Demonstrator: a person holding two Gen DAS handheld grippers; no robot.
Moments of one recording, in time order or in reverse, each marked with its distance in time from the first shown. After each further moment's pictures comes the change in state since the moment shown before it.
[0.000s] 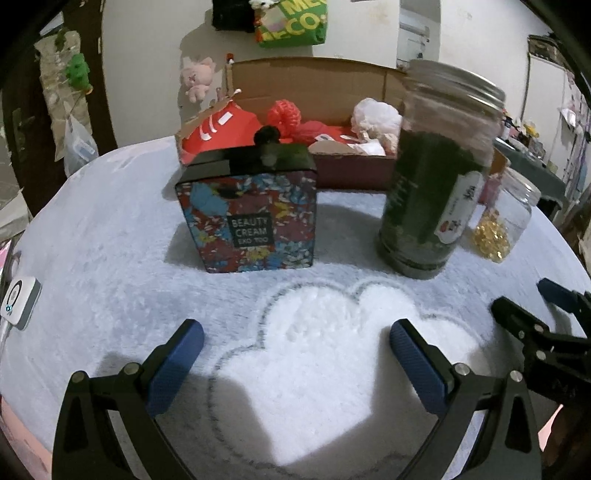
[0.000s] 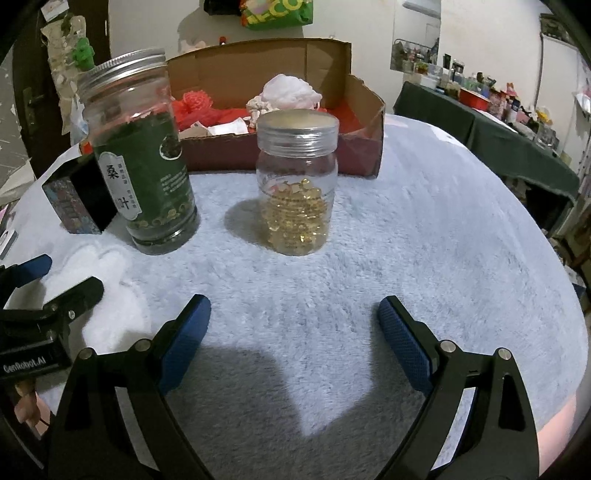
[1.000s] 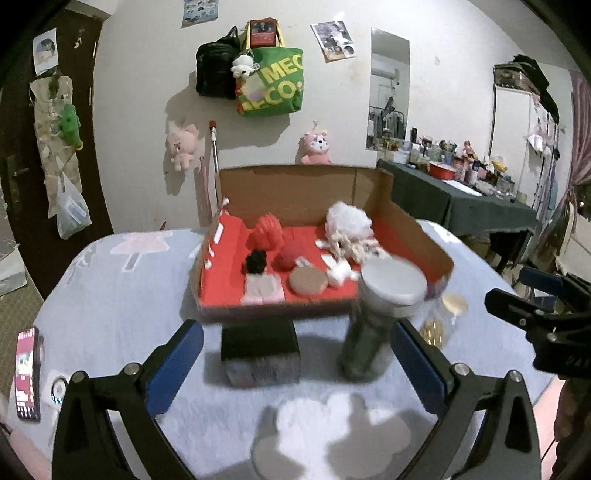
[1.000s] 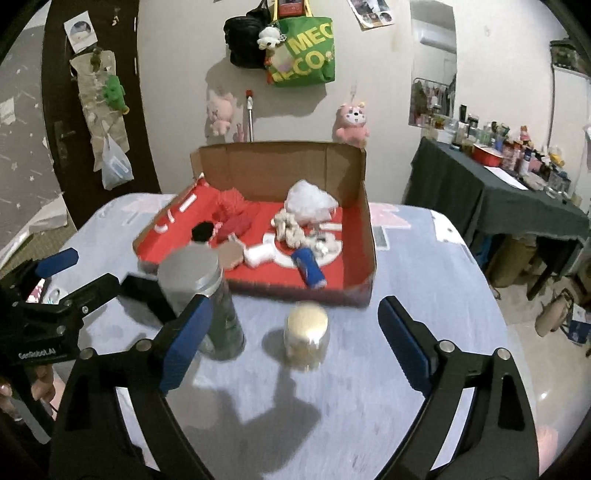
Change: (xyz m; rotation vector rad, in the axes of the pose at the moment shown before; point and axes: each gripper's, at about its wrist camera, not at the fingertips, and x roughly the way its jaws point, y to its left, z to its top) left arm -0.091 0.009 0.073 0.056 -0.205 -0.090; right arm -0.096 -0.003 0.094 -0.045 -0.155 0.091
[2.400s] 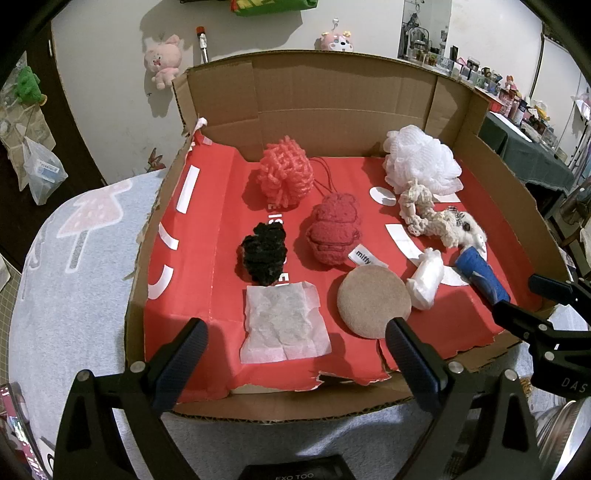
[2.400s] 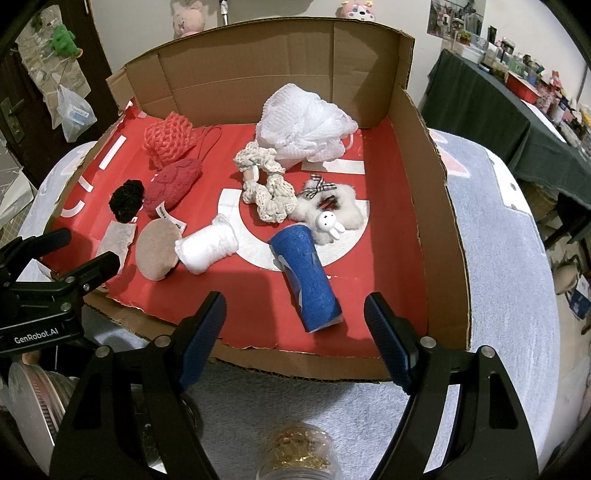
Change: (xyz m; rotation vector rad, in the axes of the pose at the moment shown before) left arm 0.196 0.036 0.064 0.001 0.405 0.039; right arm 0.192 -0.018 0.051 0.045 0.412 0.005
